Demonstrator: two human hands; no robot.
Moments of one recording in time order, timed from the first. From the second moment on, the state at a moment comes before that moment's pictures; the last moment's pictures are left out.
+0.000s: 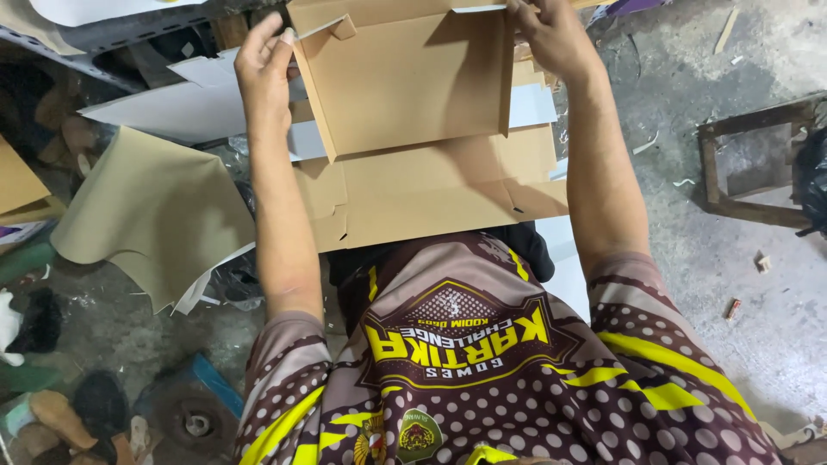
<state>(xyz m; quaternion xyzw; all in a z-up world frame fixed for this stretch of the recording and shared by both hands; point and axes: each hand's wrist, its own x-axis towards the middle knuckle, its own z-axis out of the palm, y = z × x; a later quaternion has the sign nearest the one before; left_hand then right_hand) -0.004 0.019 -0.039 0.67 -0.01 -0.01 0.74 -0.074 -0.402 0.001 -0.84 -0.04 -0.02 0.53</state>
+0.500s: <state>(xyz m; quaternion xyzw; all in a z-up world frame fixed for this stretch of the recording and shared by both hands) -0.014 0.026 -0.020 0.68 -0.07 -0.08 0.72 -0.075 -0.400 -0.018 -0.76 0.03 0.01 0.65</state>
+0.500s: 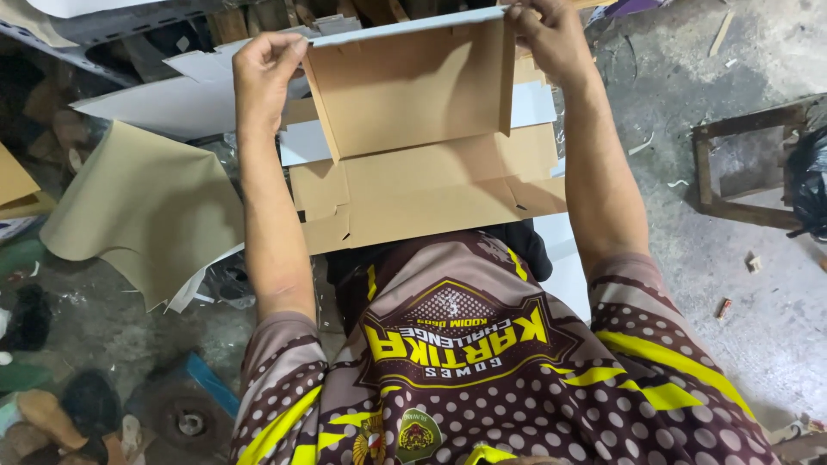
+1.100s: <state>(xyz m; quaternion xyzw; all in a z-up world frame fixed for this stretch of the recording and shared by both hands) 0.003 0.018 -0.037 0.85 -0.16 0.03 0.51 -0.077 -0.383 0.005 -0.88 -0.03 -0.07 0.46</state>
